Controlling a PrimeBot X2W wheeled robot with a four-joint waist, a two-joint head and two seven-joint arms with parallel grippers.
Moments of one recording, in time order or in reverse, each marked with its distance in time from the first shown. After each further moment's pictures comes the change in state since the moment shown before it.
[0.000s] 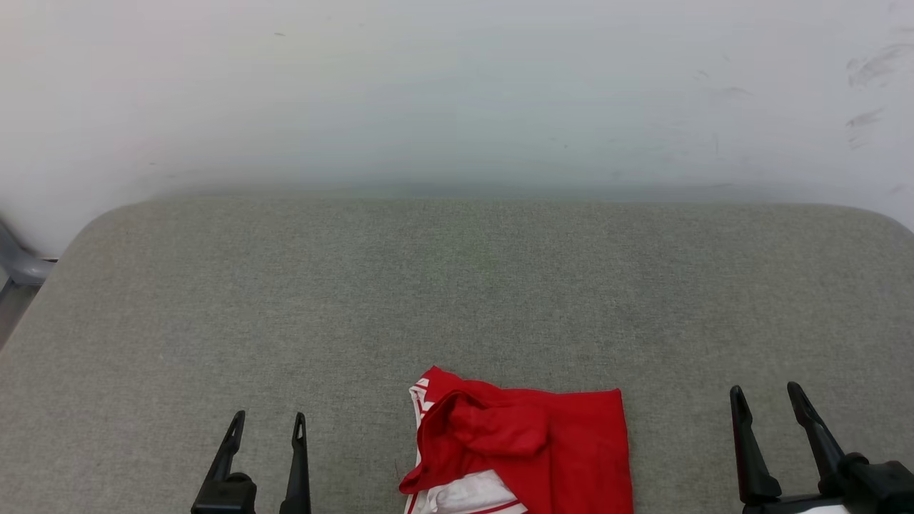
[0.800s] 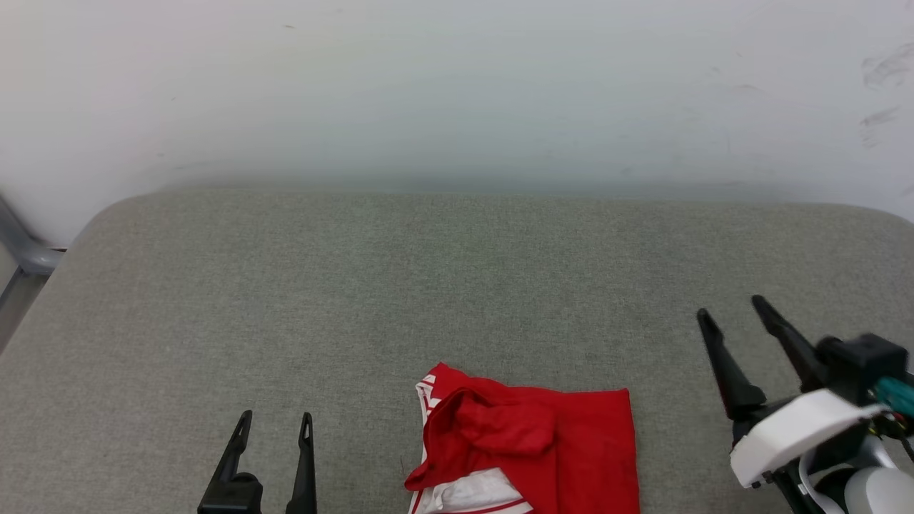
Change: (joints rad) left arm -0.001 0.001 -0.015 -0.003 -0.003 0.002 0.000; right arm -0.206 -0.160 0.131 -0.032 0.137 0.000 0.238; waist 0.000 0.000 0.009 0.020
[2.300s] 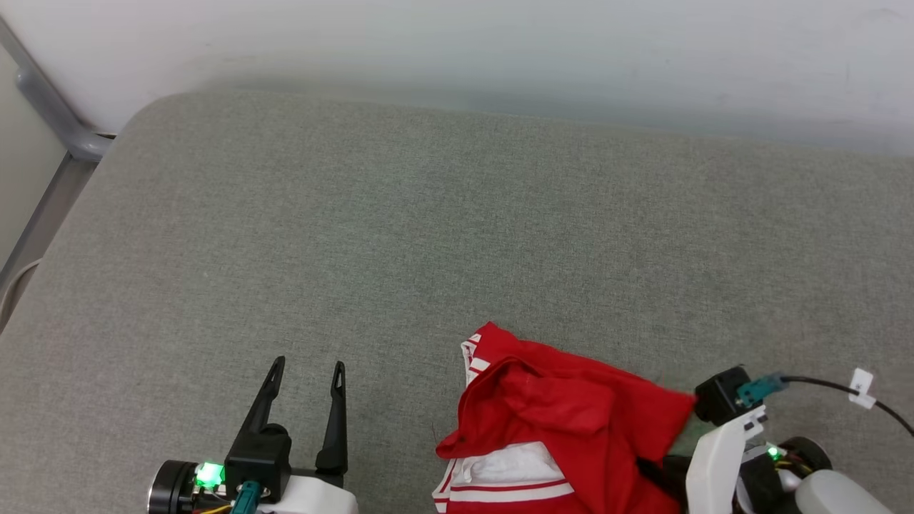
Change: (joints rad) left arm -0.120 -0.021 -0.053 0.016 -0.003 -0.010 -0.001; right arm -0.174 -0.245 0.529 0.311 0.532 0.000 0.521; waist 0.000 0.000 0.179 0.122
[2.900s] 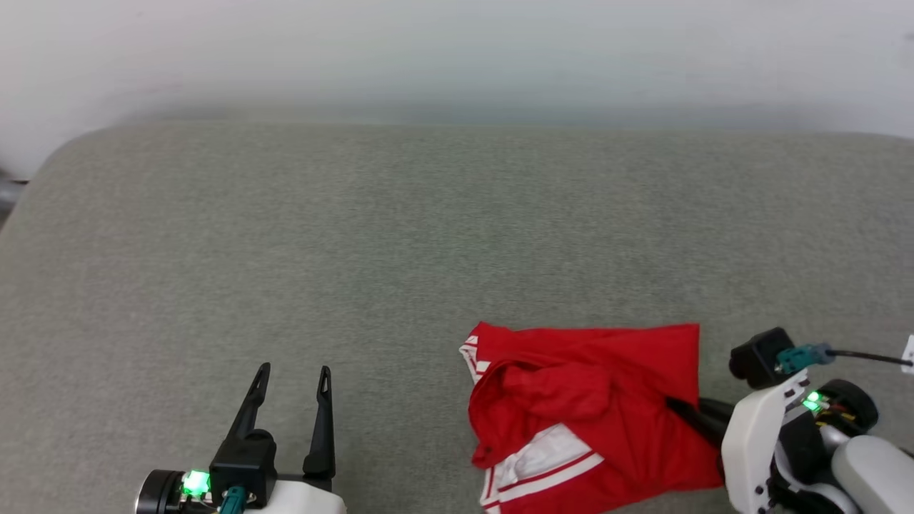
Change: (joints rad) left arm 0.020 0.000 0.026 -0.006 -0.011 0.003 0.000; right arm -0.071 -0.110 0.026 -0.084 -0.051 0.001 -0.166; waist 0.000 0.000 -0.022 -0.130
